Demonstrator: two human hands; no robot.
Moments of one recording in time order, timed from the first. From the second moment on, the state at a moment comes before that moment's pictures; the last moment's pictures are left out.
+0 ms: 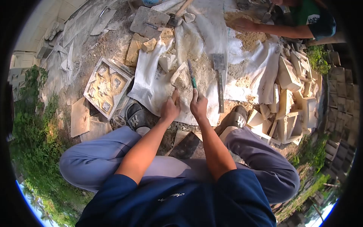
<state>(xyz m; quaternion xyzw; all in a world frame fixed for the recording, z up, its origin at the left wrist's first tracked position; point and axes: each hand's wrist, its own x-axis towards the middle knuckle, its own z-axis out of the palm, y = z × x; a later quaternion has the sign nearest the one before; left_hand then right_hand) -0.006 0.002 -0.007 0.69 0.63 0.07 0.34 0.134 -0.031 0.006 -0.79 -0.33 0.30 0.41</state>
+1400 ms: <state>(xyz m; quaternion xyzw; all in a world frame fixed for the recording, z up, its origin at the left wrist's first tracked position) -0.001 0.009 0.019 0.63 0.67 0.01 0.40 0.145 -0.042 -0.020 -0.86 -0.30 0.35 0.21</state>
